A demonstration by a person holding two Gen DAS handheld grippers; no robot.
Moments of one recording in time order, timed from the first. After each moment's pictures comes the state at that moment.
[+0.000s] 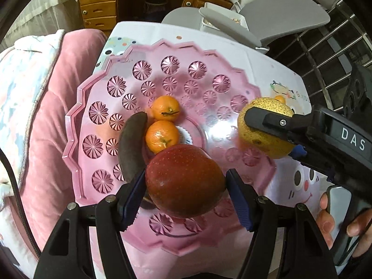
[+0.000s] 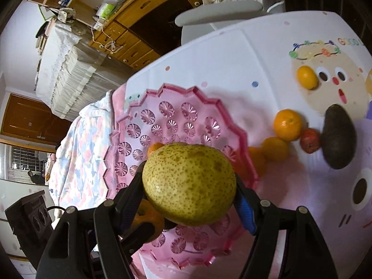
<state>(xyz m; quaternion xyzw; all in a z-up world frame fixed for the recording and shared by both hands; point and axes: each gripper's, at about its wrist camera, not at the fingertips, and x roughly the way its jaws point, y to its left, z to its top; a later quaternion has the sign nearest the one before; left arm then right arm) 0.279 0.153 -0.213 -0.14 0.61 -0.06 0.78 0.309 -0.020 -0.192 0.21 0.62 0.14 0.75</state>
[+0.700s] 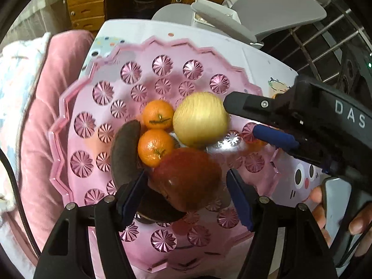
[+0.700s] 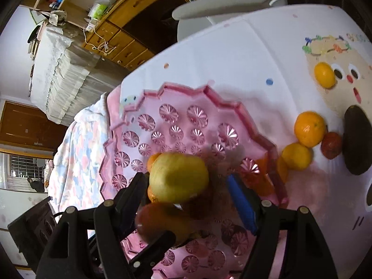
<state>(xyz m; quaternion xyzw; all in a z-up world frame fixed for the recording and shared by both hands) 0.297 0.149 -0.223 -0.13 0.61 -0.09 0.78 0.327 -0.001 -0.204 0.22 0.62 0.12 0.74</state>
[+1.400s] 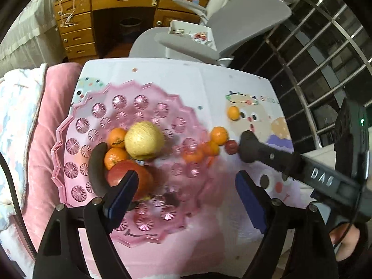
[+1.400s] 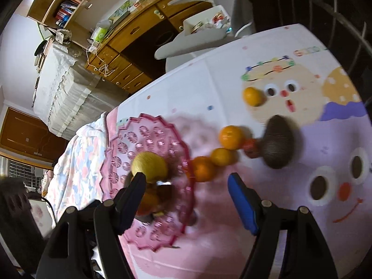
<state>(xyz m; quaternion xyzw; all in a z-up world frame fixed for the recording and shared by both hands) 0.277 0.078 -0.129 -0.10 0.57 -0.10 0.81 0.278 -0.106 -0.146 0.22 0.57 0.10 0.79</state>
